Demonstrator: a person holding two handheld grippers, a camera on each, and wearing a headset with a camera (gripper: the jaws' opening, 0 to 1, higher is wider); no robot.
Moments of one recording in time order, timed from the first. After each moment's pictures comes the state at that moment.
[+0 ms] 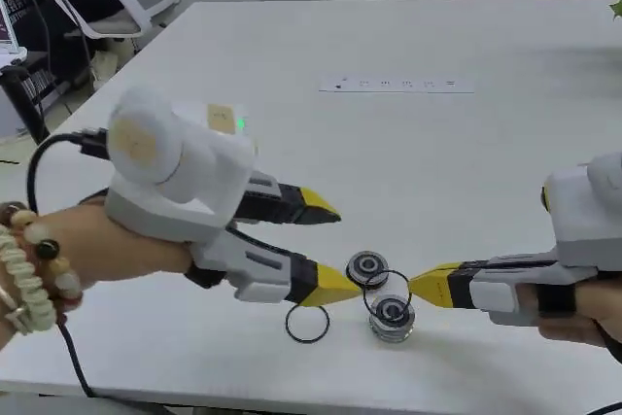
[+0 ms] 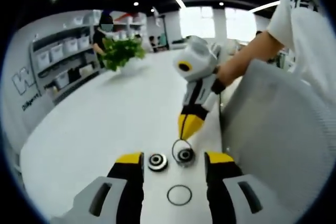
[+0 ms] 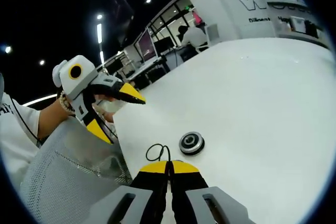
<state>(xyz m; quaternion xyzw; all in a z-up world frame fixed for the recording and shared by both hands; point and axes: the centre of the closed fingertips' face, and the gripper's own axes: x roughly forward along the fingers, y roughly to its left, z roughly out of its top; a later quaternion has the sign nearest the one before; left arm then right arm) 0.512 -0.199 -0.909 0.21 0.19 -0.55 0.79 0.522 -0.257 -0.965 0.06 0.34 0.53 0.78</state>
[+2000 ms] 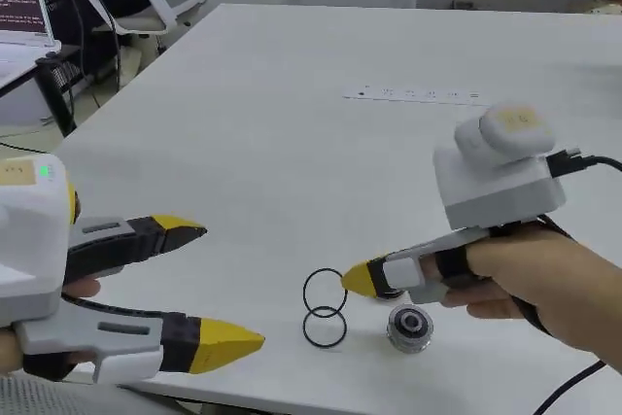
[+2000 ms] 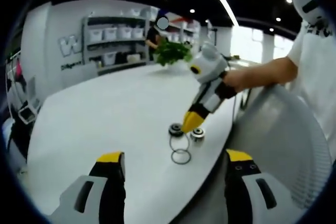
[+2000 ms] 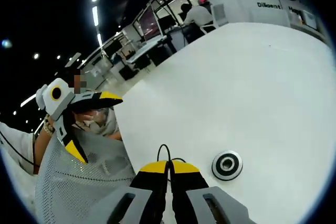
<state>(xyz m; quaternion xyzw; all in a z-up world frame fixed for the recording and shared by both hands) 0.477 -0.106 -0.915 0.07 0.21 -0.39 0.89 0.522 -0.179 -0.973 0.03 0.43 0.53 0.73</state>
